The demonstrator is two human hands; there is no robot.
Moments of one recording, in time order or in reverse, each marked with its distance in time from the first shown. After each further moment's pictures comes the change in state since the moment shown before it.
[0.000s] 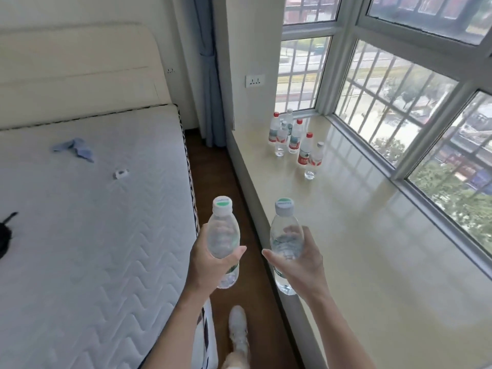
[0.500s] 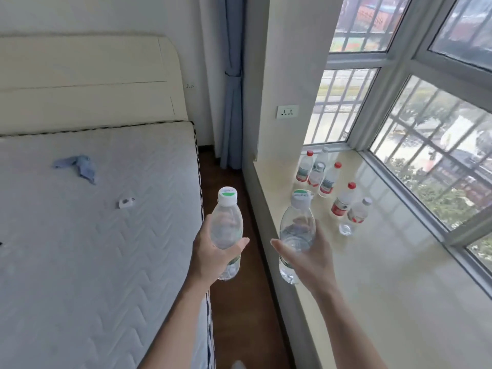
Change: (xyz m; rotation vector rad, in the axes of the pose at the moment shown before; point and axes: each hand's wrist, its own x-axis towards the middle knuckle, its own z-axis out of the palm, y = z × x) left_hand 0.291 -0.058 -0.027 -0.061 0.050 -0.080; right_hand 0.269 -0.058 0.123 0.055 0.022 -0.052
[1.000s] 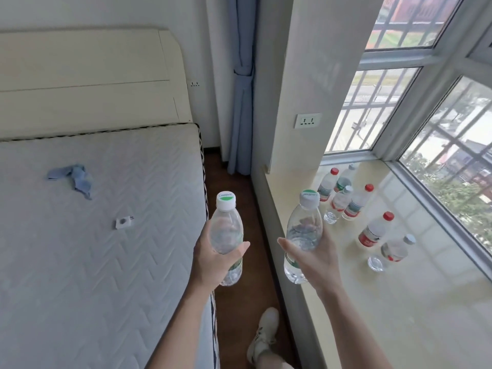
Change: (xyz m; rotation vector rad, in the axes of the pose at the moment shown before) left_hand 0.175 -0.036 0.007 -0.008 0.019 -0.063; right_hand 0.176 0.019 0.083 0.021 -0.025 0.061
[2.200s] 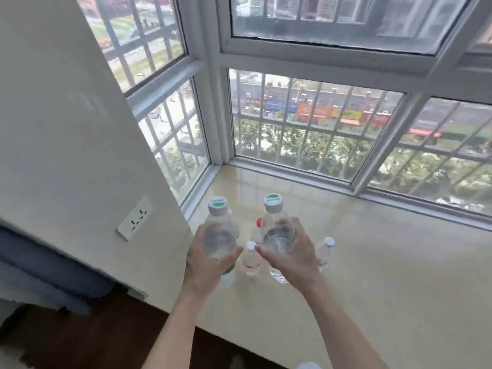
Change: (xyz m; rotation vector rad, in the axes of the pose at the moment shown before) left_hand 0.355 0.083 0.338 -0.017 -1.040 0.206; right_hand 0.294 0.039 -0.089 -0.065 0.819 0.327
